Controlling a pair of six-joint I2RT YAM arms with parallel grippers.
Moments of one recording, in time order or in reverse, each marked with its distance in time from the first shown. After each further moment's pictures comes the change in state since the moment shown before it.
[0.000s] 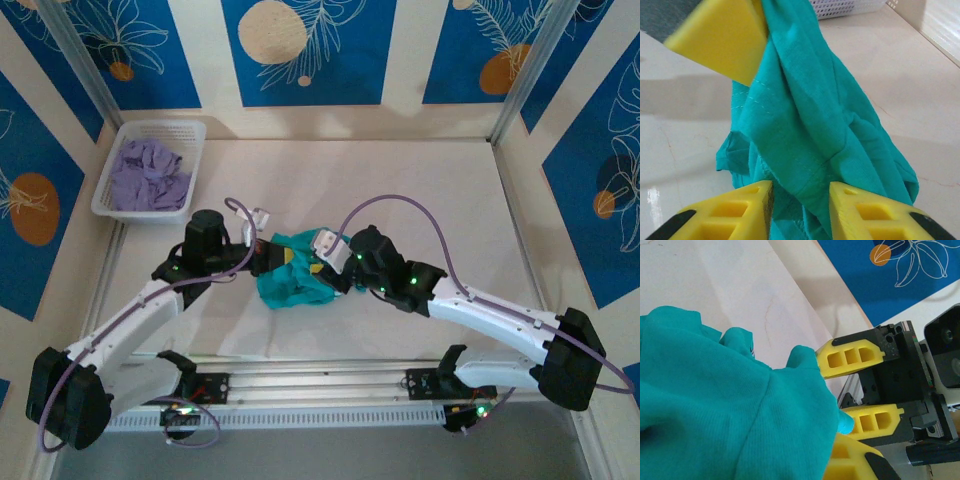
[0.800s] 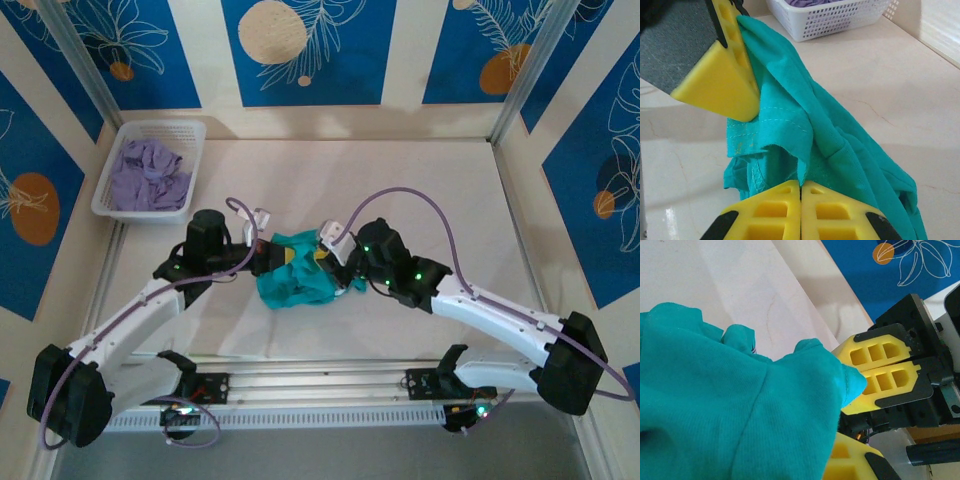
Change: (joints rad) left arm 0.000 0.013 0.000 0.001 -0.001 0.000; right arm -0.065 -0.017 0.011 0.027 -0.105 0.072
